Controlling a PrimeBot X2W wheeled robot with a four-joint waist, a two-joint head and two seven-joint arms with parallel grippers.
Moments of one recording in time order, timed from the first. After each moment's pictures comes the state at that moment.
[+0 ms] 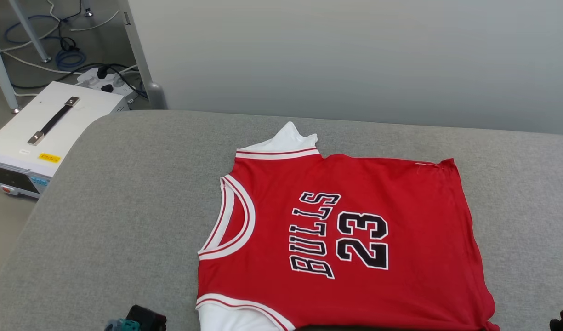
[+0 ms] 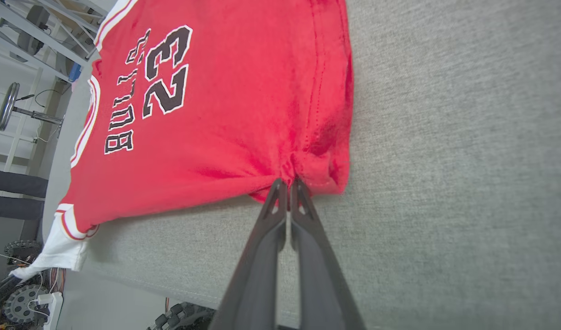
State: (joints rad) left arm 0.01 0.81 -0.82 -0.11 -0.92 0.08 0.18; right arm 0.25 -0.33 0.02 0.14 0.92 0.13 0.35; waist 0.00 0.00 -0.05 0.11
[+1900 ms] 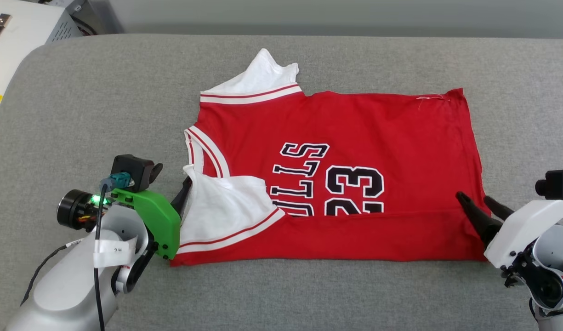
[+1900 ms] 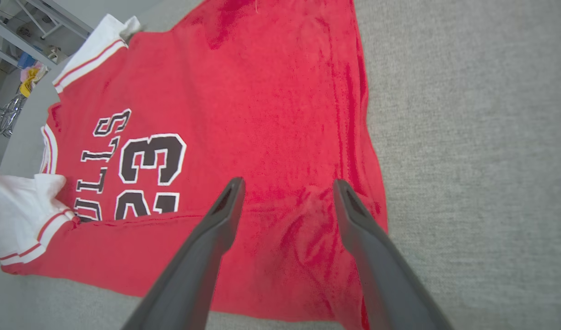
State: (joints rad) left arm -0.53 0.57 -0.74 0.35 -0.72 0.07 0.03; right arm -0.17 -0.18 -0.10 0.05 0.57 0.13 0.57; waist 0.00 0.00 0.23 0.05
